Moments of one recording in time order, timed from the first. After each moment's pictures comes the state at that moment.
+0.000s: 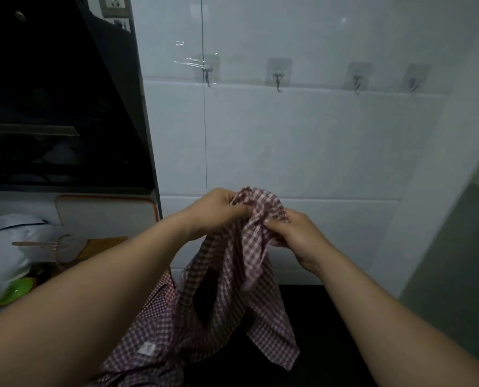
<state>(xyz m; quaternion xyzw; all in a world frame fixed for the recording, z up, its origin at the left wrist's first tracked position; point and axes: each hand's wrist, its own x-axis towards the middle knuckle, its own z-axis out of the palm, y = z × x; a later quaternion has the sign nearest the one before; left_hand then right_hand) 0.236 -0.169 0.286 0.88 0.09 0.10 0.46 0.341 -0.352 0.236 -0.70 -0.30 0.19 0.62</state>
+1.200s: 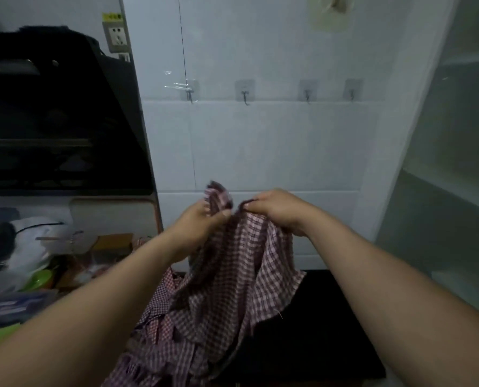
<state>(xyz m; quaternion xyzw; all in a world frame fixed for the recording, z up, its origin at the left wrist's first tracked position) 0.137 -0.273 0.284 0.80 0.09 0.18 0.57 0.285 -0.434 0.311 -0.79 -0.40 0.17 0.44</state>
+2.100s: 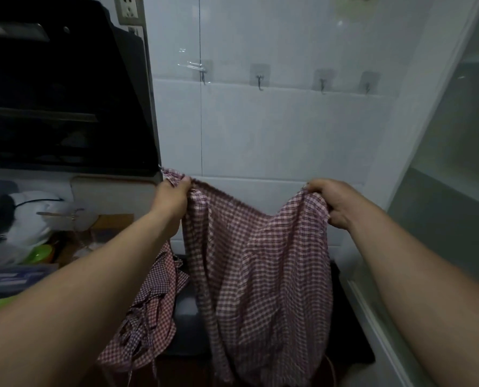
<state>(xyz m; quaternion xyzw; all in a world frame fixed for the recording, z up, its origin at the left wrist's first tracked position) 0.140 -0.210 0.264 0.61 0.31 0.33 0.65 0.327 -0.480 0.303 -0.70 -0.08 0.24 0.67</state>
